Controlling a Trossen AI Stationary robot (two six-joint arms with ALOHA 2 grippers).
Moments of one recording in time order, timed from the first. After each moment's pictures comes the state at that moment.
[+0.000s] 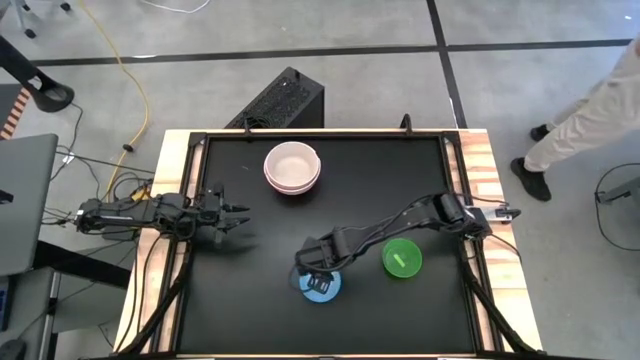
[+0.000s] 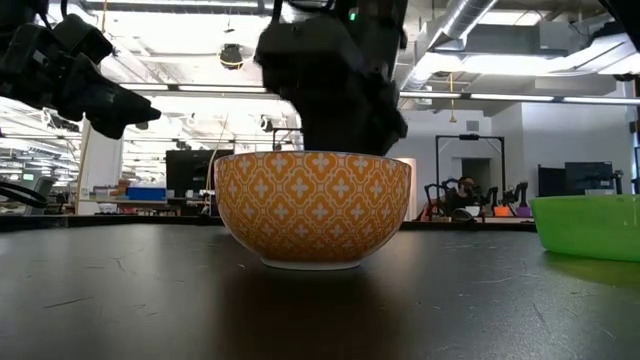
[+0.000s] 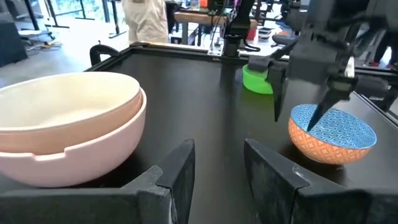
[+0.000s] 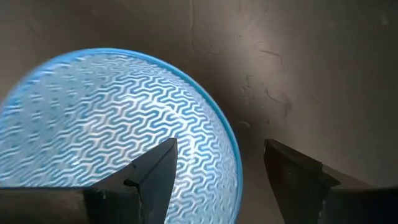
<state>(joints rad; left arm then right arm) -0.06 0.01 0.08 -0.15 -0.19 -0.10 0.28 2.16 1.80 -0.95 0.10 0.70</state>
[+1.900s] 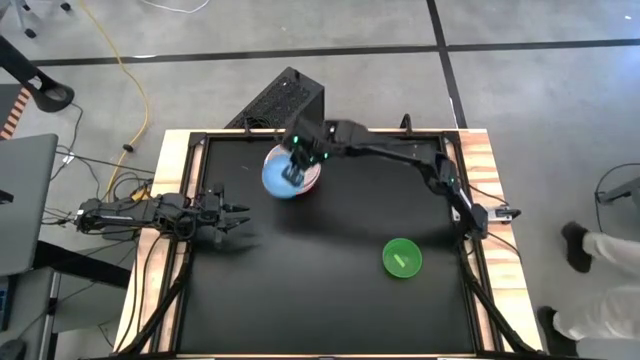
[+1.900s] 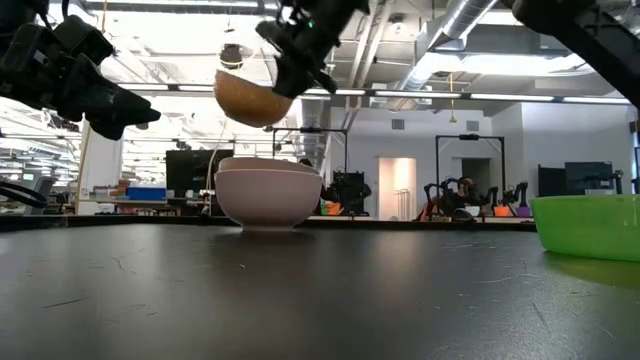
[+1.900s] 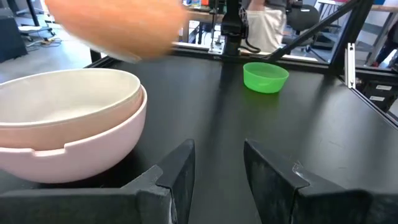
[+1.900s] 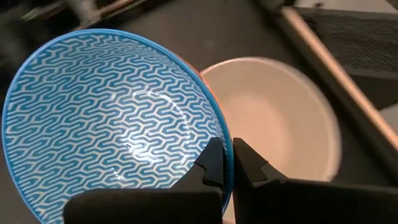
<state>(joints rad) -0.06 0.01 0.08 -0.17 -0.19 -0.12 -0.25 2.16 2.30 -0.96 0.06 0.24</state>
